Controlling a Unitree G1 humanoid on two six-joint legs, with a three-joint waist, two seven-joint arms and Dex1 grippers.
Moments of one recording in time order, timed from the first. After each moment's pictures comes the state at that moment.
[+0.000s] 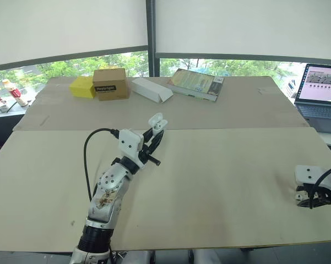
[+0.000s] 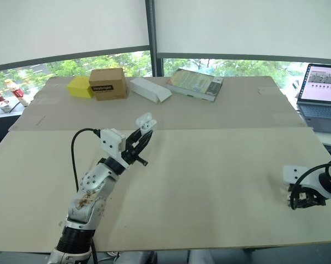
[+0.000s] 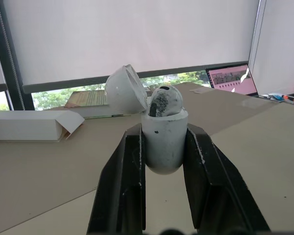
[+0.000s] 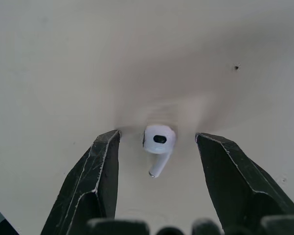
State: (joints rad) left arm -0.25 0.16 -0.08 -0.23 -0.21 0.13 -0.39; right arm -0.37 -1.24 0.19 0.61 -0.14 -0.15 1.39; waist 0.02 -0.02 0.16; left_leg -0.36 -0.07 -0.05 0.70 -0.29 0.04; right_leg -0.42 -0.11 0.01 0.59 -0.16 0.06
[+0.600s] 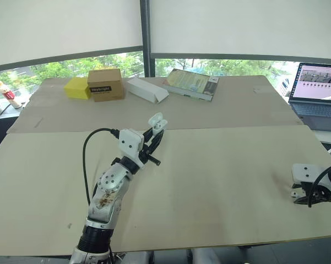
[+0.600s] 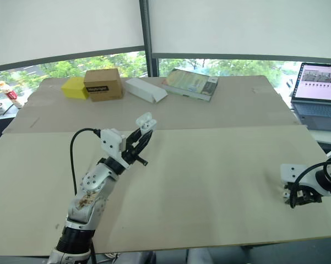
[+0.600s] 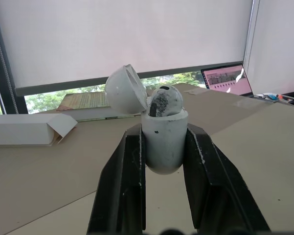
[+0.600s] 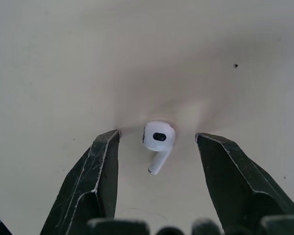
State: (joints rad) left arm -0.25 0.16 -0.08 -0.23 -0.20 0.13 -0.39; right arm -0.44 -1.19 0.18 0.67 -0.17 -0.26 1.39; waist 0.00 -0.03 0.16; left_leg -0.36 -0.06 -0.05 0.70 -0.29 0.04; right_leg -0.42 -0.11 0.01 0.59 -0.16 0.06
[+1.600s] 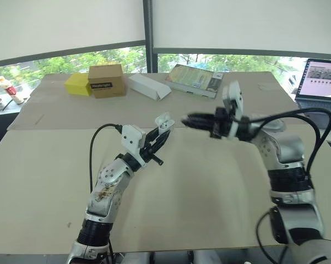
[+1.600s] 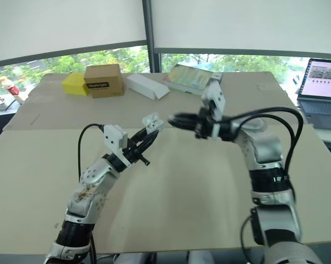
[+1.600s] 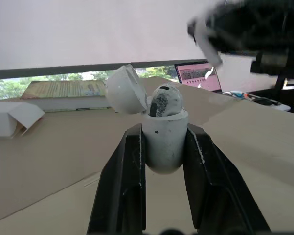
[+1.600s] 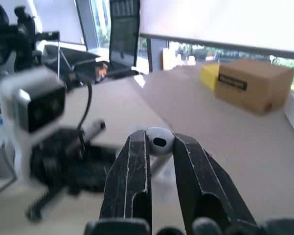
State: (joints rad) left arm -0.33 0.20 -0.06 -0.19 -0.35 0.24 -0.53; right arm -0.81 -0.37 -0.03 -0.02 0.48 0.64 0.94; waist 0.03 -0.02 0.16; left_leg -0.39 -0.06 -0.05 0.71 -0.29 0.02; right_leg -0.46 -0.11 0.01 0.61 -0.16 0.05
